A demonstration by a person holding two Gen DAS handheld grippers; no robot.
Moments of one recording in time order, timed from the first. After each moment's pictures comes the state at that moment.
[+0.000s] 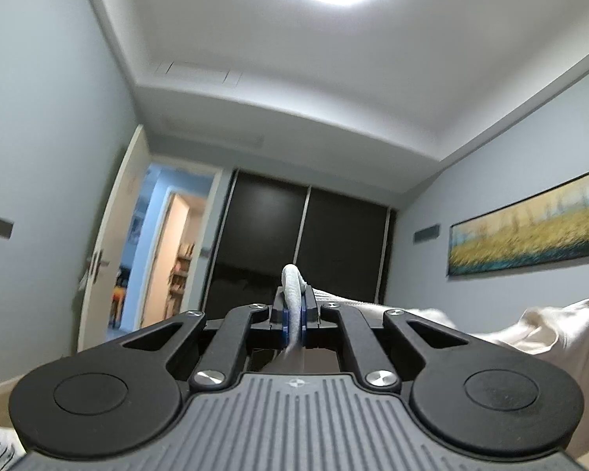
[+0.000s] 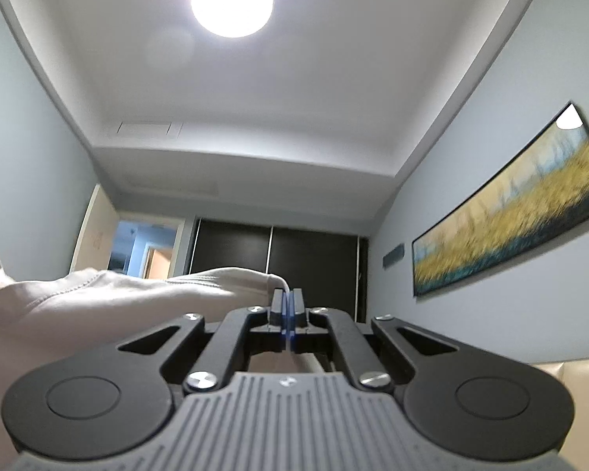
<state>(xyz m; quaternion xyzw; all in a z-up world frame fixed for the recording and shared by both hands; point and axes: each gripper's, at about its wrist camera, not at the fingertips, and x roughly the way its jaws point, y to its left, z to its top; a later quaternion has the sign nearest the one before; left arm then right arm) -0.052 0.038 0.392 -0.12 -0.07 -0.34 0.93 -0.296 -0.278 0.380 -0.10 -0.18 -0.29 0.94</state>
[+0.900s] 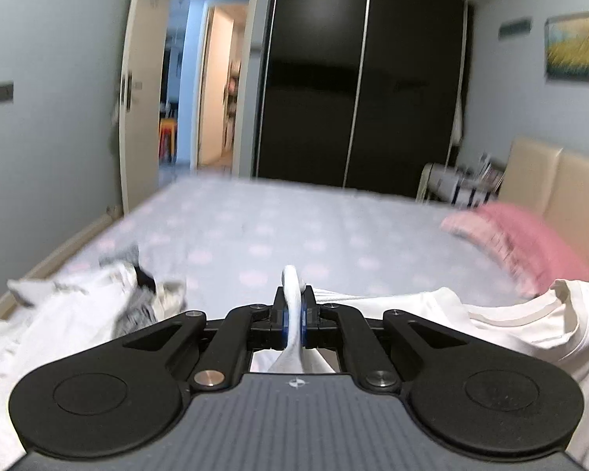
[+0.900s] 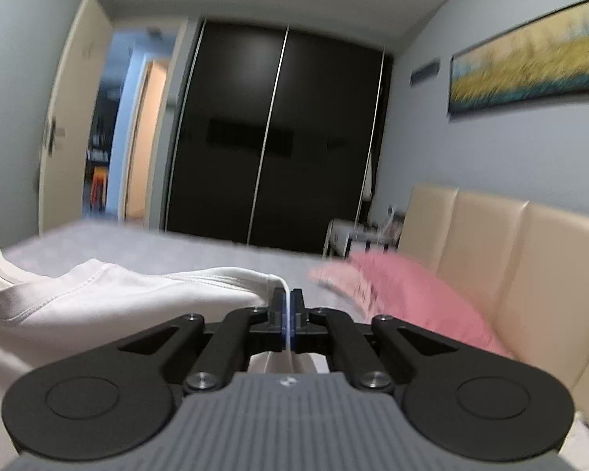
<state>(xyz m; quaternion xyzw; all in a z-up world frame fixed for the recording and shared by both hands) 0.263 -0.176 0.164 0.02 0.24 -0.24 0.94 0.028 -0.427 0.167 -0.05 0.13 -0.31 0.94</state>
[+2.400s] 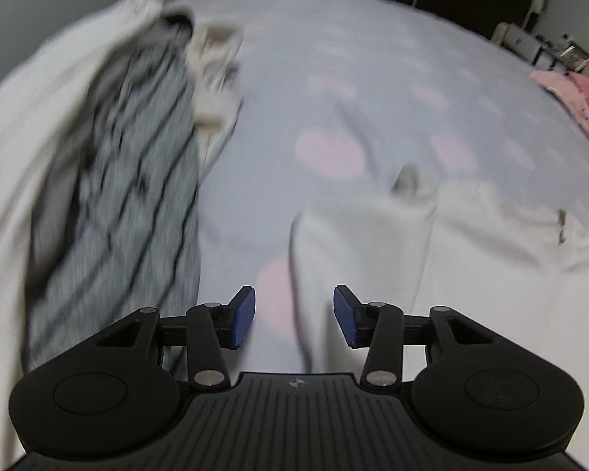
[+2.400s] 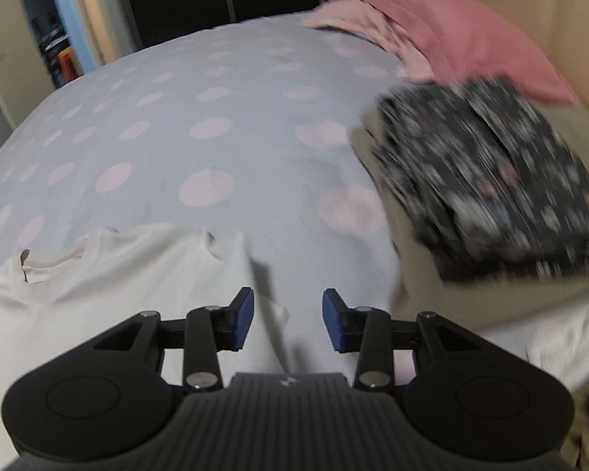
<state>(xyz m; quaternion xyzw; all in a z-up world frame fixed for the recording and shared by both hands) 0.338 -0.101 -0.063 0.04 0.49 -0.17 0.85 0.074 -0.608 -0.032 0.20 0.39 -0.27 0.86</state>
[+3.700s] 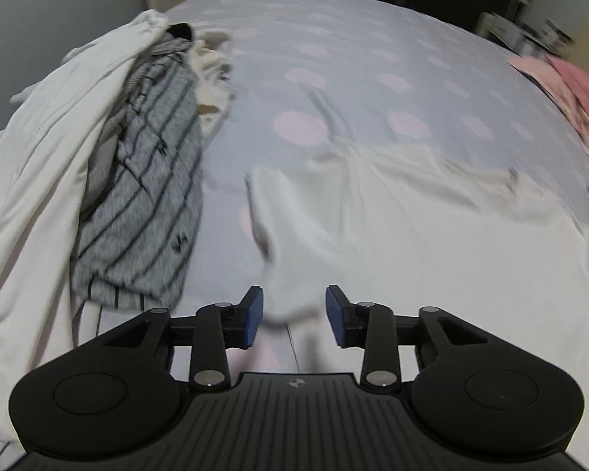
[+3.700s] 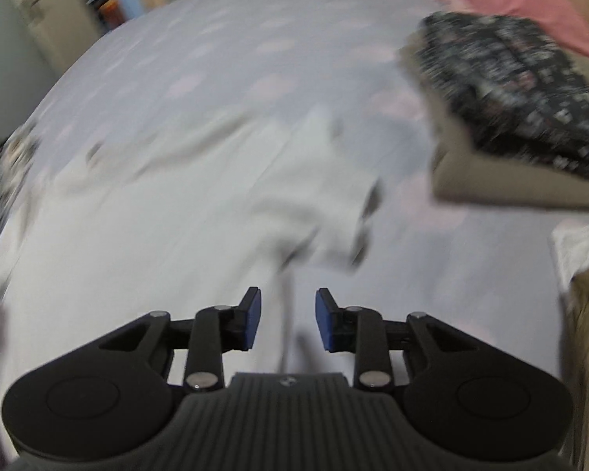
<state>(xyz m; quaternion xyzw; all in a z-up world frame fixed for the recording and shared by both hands) 0.243 -0.093 -0.012 0.07 0.48 -0.20 0.85 0.001 -0.513 -0.039 0.20 0.46 -0.15 0.85</state>
